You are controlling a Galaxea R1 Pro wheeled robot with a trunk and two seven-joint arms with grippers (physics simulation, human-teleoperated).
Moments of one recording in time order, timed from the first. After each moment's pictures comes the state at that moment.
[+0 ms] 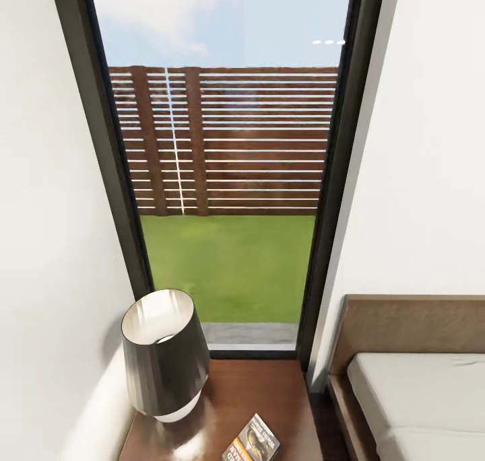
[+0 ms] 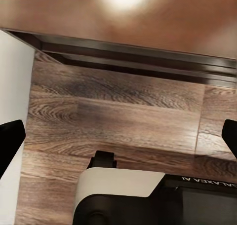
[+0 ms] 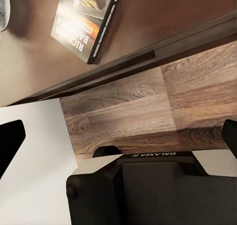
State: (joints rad) left arm -0.31 -0.05 0.14 -0.02 -0.03 -0.14 0.11; right arm -0.36 -0.13 0.31 0.08 -0.72 0.08 0.65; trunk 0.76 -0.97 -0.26
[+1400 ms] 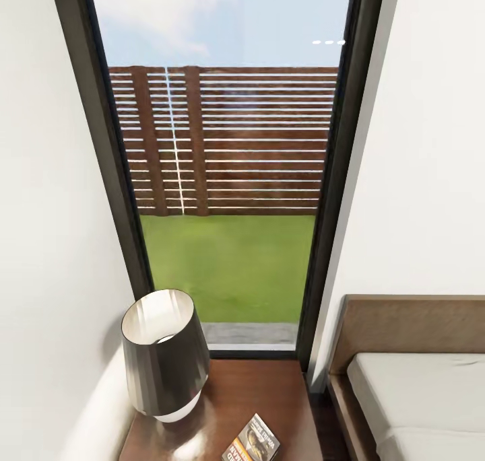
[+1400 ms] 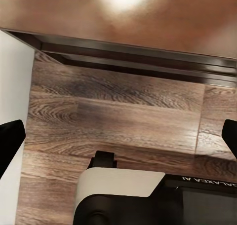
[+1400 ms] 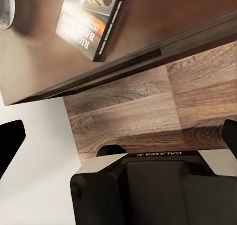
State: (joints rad) left arm -0.31 -0.05 0.13 -0.02 -0.03 -0.14 0.11; right arm -0.36 -0.12 0.31 0.08 -0.73 0.08 0.65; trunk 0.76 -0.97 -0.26
